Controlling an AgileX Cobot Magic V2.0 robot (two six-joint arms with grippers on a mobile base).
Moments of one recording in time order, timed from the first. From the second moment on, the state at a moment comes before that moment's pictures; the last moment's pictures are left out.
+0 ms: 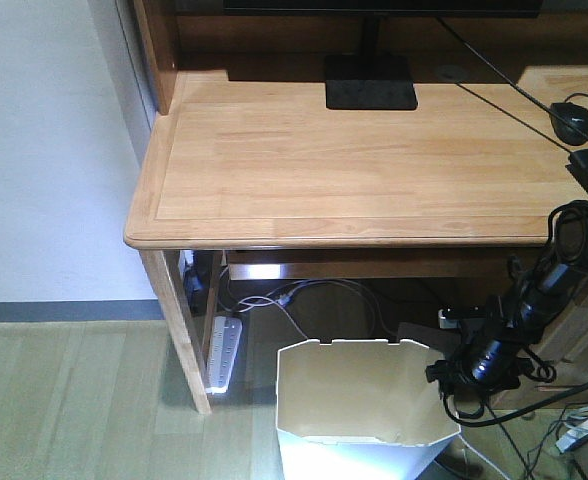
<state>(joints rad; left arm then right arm) -0.02 -0.02 0.03 -0.01 0.15 -0.05 -0.05 2.77 -1.22 0.05 0.16 -0.18</state>
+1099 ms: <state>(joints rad) -0.02 -0.02 0.03 -0.01 0.15 -0.05 -0.04 3.00 -1.50 0.42 0.27 -0.45</state>
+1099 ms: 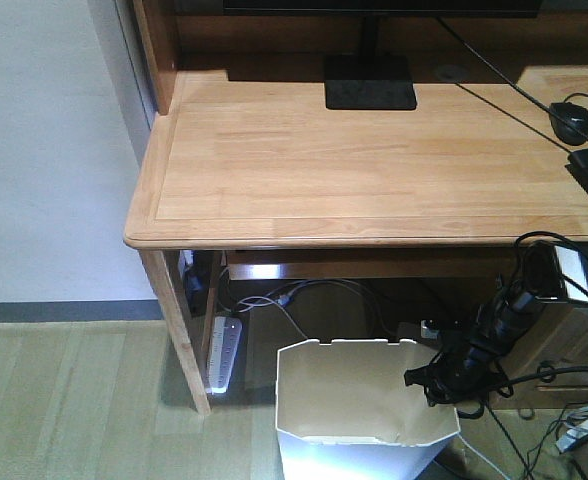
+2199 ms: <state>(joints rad) -0.02 -0.02 0.03 -0.01 0.15 -0.05 -0.16 2.66 -1.04 1.74 0.23 -1.92</state>
